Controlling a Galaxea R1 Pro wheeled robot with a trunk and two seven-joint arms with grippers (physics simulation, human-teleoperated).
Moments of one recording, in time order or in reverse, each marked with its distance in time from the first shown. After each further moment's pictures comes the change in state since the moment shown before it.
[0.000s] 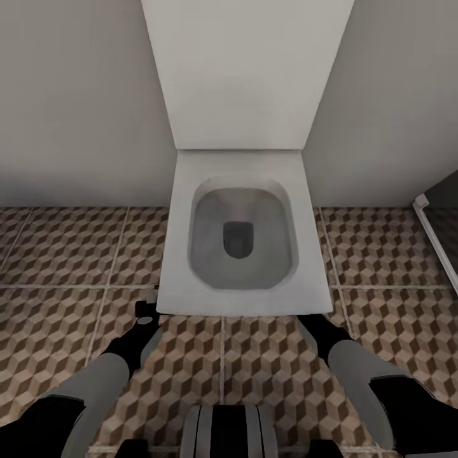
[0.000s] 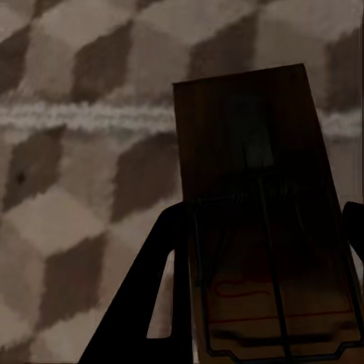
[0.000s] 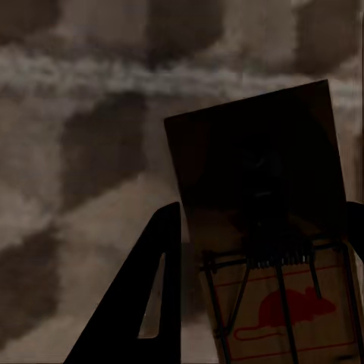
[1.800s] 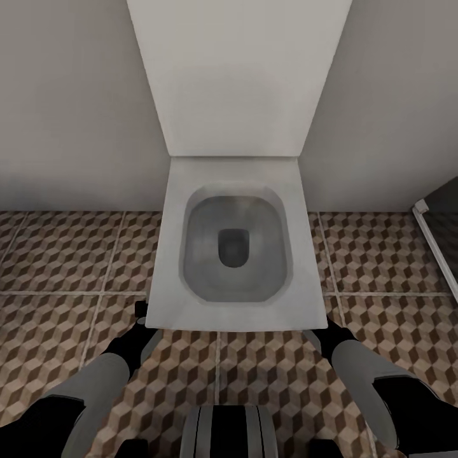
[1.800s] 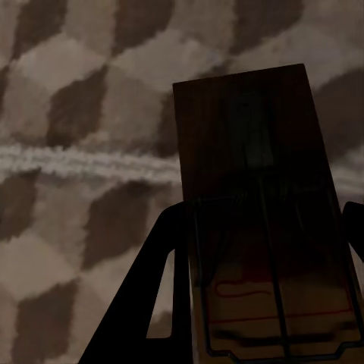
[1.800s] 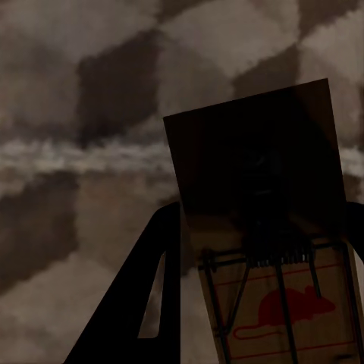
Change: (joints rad) left arm 0.000 -0.001 0.003 -0.002 0.000 -0.002 0.007; right arm 0.000 -0.019 -0.002 0.002 -0.011 -0.034 0.006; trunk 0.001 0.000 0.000
